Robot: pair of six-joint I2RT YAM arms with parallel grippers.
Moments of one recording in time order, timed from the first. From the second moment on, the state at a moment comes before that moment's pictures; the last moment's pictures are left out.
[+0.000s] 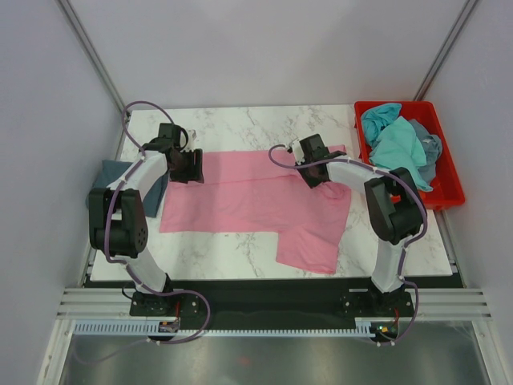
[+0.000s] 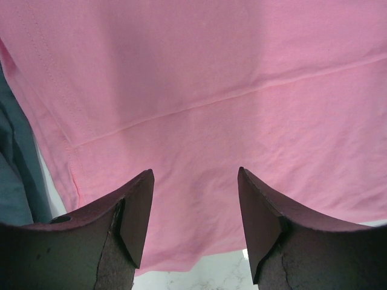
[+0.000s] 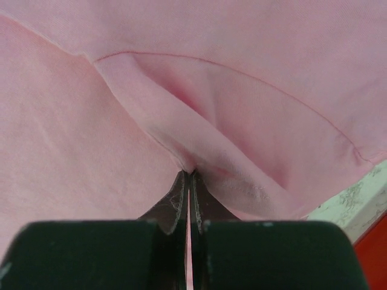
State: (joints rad) left arm -0.08 1.73 1.27 -0.62 0.16 -0.04; right arm 0.41 1.93 1.28 -0.36 0.10 -0.26
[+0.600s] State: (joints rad) left arm -0.08 1.73 1.27 -0.61 0.16 -0.04; right arm 0.49 1.82 1.27 -0.43 -0.01 -0.19
